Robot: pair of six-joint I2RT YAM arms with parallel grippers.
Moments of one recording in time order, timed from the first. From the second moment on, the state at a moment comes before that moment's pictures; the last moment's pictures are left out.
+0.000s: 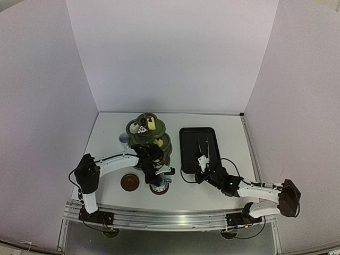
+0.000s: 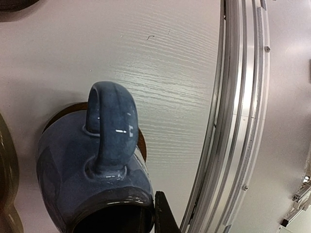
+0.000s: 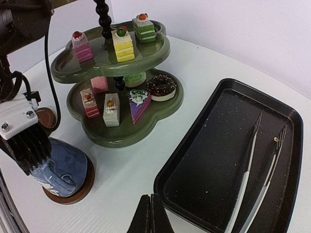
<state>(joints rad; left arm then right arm) -0.92 1.89 1.46 -1.00 0.48 0.45 0.96 1.23 0.61 0.20 0.25 0.16</state>
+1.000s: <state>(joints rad) -0.92 1.90 1.50 -1.00 0.47 0.47 0.95 1.23 0.62 0.15 0.20 0.16</state>
